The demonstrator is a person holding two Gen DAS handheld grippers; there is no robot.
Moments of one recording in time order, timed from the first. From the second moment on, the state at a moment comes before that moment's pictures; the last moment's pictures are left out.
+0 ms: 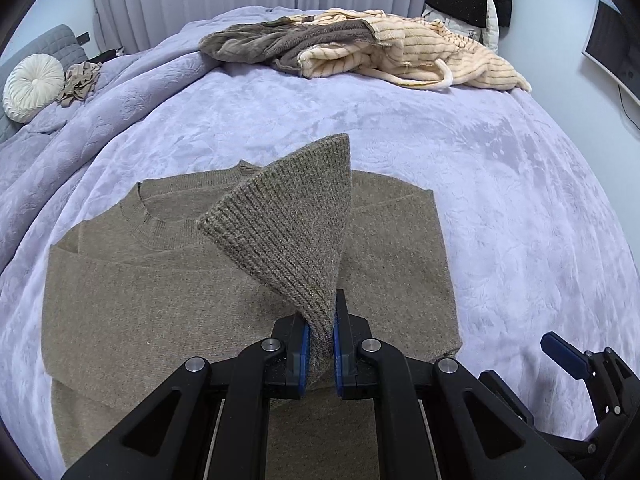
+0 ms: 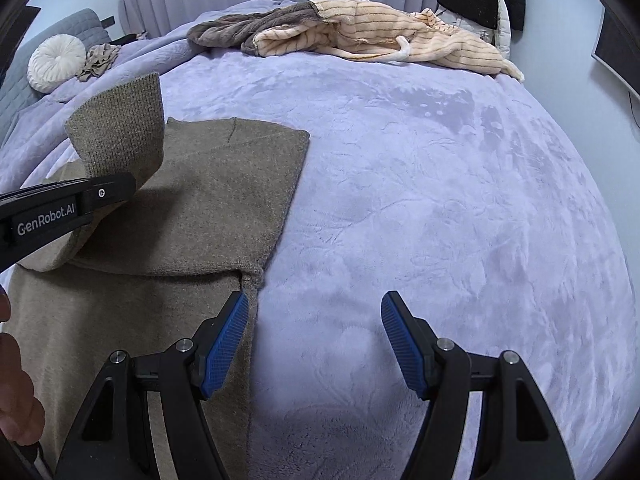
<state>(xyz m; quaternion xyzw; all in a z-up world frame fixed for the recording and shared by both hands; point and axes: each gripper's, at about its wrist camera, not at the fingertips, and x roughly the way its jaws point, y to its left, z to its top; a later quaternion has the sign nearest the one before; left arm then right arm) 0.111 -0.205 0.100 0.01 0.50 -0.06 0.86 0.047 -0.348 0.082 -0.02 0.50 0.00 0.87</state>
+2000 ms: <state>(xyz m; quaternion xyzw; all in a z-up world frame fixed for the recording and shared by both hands) 0.117 -0.068 0.077 -0.09 0.52 -0.01 0.85 0.080 -0.344 0.079 0.18 0.47 0.15 0.85</state>
